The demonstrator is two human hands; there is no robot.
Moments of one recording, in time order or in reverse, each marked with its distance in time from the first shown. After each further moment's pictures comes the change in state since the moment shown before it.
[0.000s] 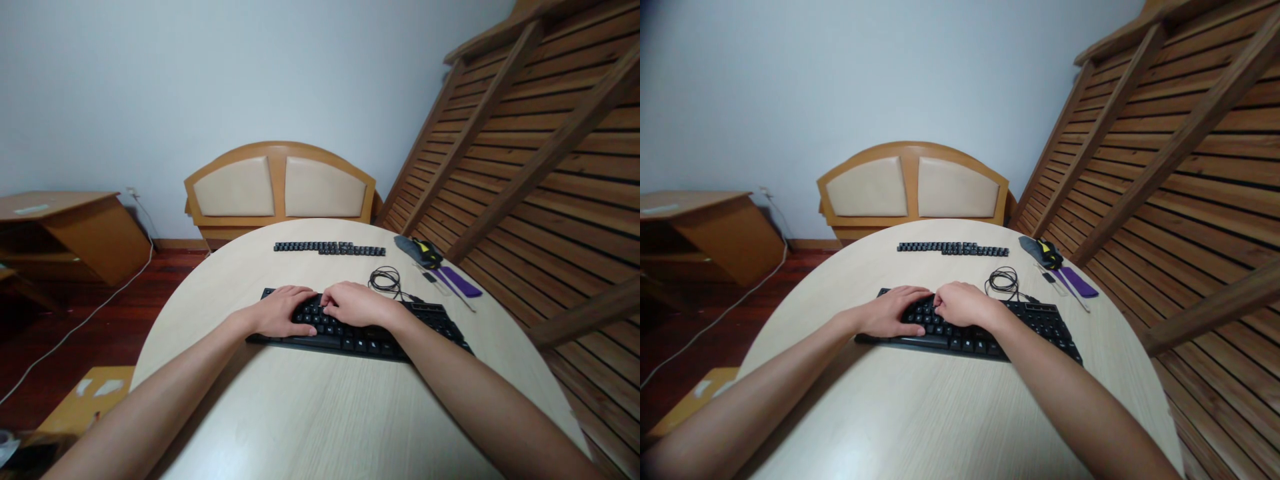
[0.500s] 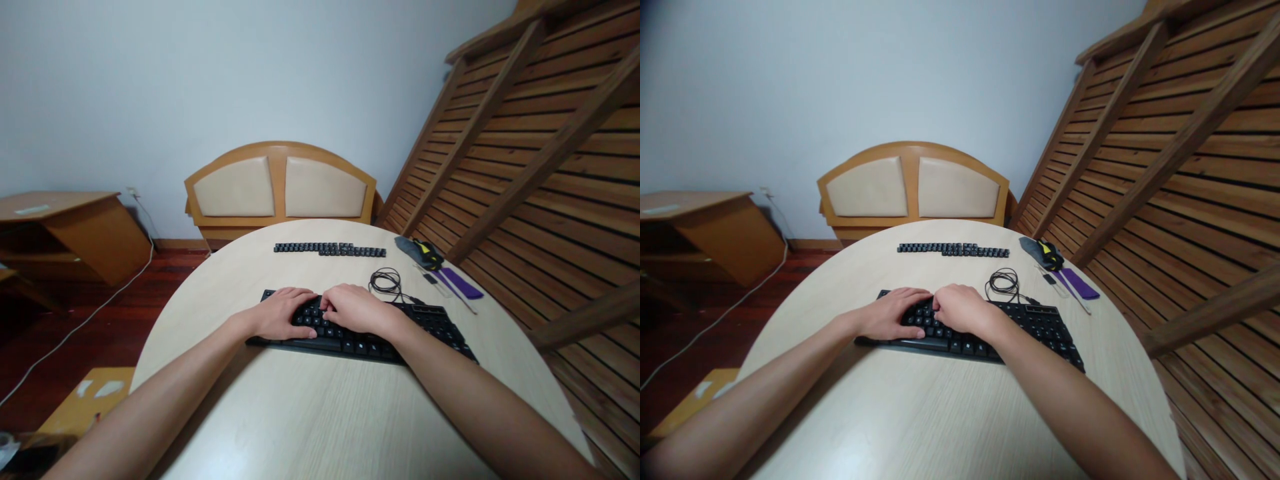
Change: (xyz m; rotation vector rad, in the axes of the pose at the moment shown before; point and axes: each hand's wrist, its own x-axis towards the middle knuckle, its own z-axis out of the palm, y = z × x) left_hand -0.001 -0.001 0.001 0.015 -0.008 0.003; right_hand -0.003 -0.006 0.002 -0.077 0.041 0.014
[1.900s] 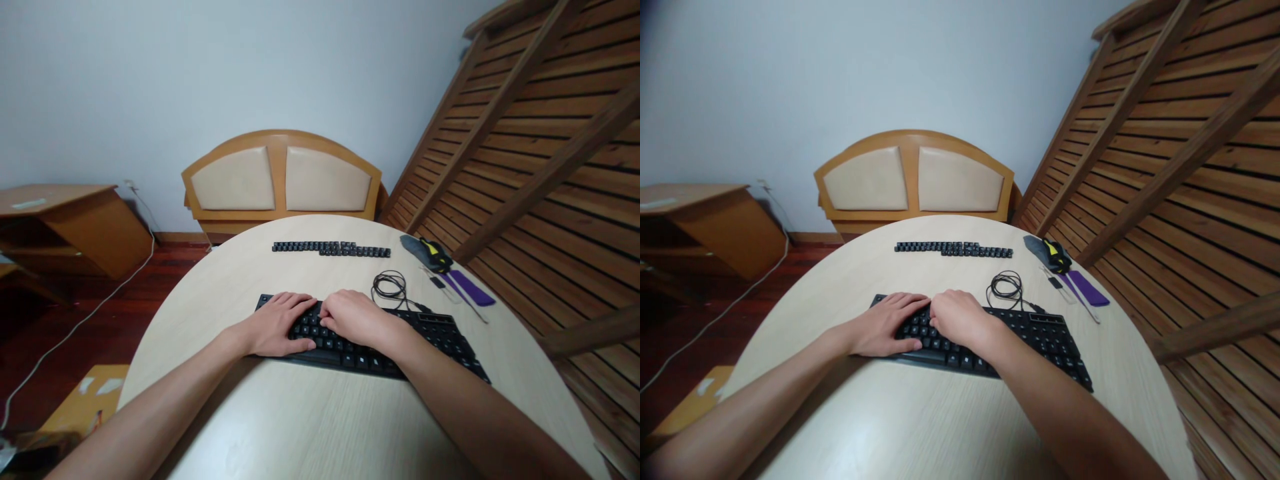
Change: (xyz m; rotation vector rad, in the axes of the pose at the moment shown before) left_hand -0.004 0.012 -0.002 0.062 0.001 -0.040; right_hand 0.004 -0.002 -0.005 -0.045 -0.041 -0.003
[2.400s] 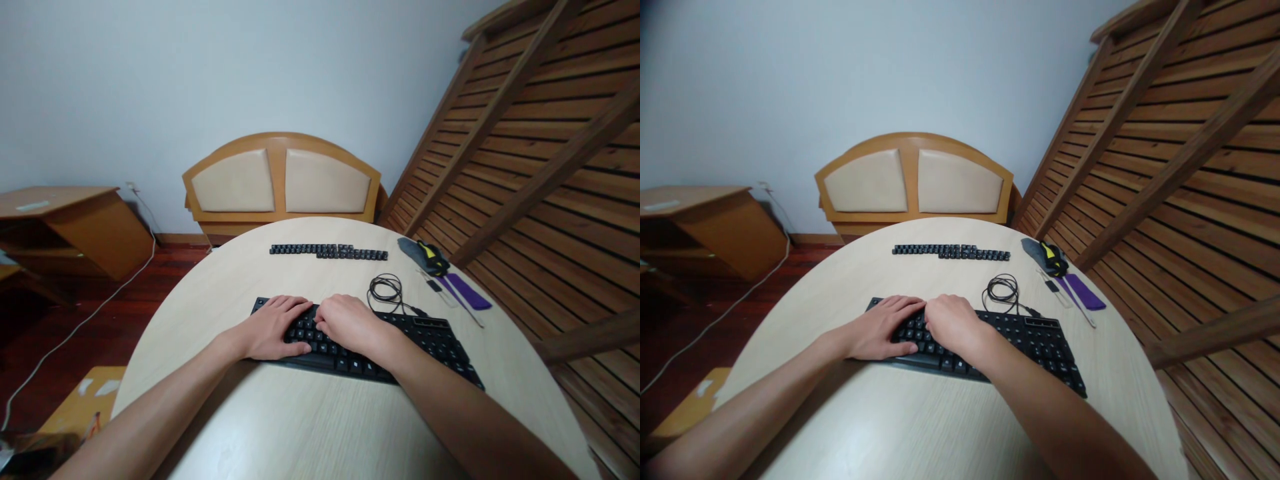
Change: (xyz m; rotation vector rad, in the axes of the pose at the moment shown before) left_hand 0.001 0.003 0.001 -0.026 0.013 -0.013; right_hand -0.004 -0.004 -0.002 -0.025 0.002 0.003
